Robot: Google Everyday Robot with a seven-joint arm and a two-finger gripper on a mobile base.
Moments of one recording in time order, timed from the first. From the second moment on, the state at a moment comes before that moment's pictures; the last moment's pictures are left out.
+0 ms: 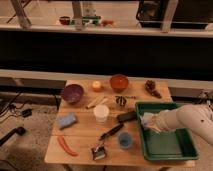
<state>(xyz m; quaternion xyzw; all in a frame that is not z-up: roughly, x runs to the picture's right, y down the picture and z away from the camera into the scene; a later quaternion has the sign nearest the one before) 0.240 0.177 0.737 -0.20 -0.15 0.24 0.94</state>
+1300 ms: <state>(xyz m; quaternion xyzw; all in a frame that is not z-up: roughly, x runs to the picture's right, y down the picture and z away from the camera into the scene) 0.285 0.229 0.758 -0.22 -0.15 0.25 0.93</state>
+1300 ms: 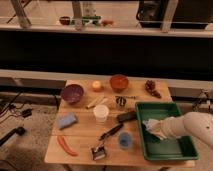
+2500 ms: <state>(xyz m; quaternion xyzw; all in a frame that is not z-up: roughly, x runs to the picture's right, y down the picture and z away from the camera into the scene) 0.325 0.292 0.707 -0.25 -0.16 0.25 0.92</state>
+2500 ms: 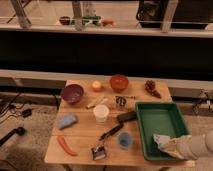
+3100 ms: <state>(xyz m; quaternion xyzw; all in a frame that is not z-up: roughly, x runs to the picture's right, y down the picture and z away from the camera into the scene) 0.332 0.279 0.744 -0.25 -0.17 0.26 0.92</state>
